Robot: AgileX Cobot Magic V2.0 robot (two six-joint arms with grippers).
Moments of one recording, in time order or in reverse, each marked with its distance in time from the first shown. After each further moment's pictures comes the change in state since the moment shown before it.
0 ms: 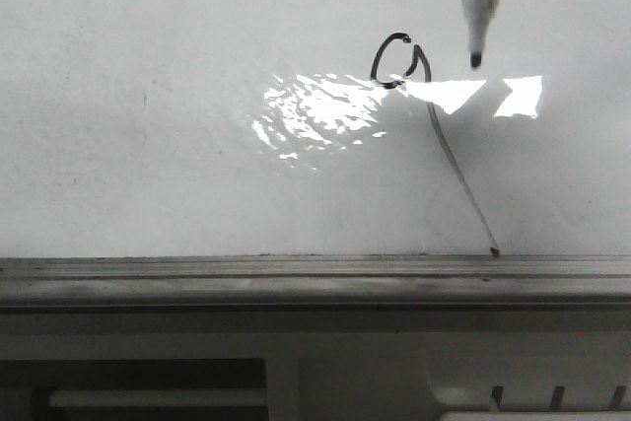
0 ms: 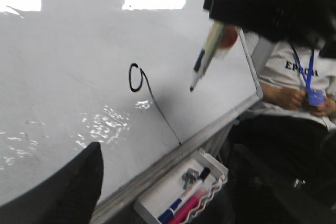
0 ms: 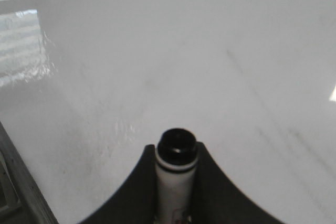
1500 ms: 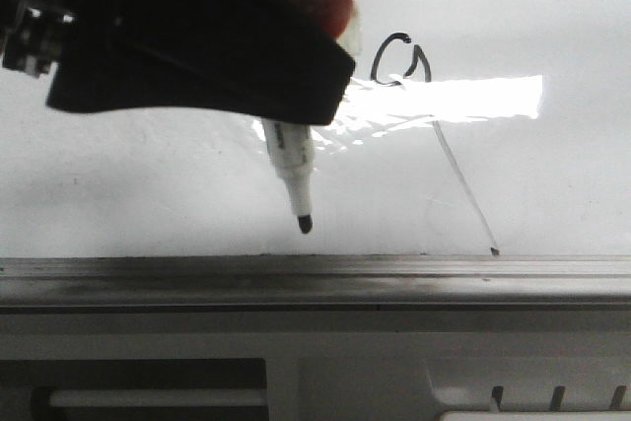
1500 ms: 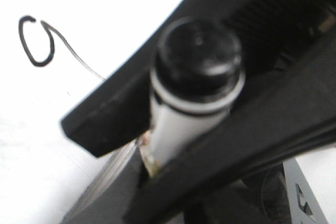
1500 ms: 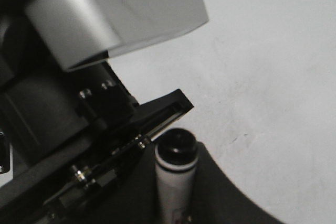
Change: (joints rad) left arm 0.000 0.549 -0.280 0.014 0.201 0.184; right arm 0.293 0.185 -0.007 0.000 -0.042 0.000
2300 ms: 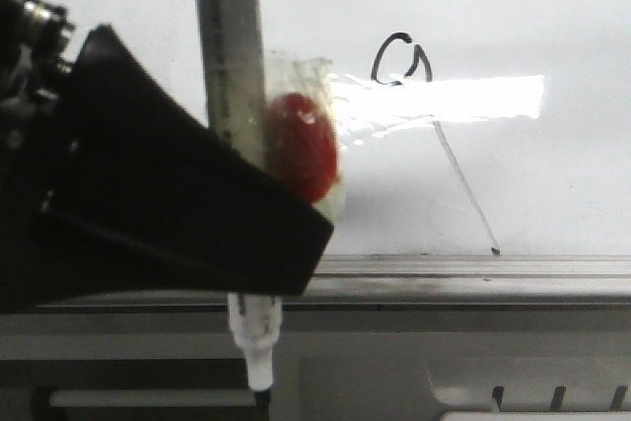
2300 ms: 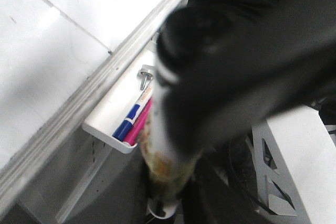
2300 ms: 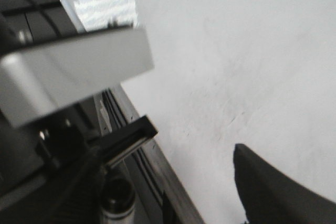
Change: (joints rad) left arm 0.000 0.000 0.082 -0.035 0.084 -0.002; right arm -0.014 -0.045 0.034 0.121 -0.012 0.008
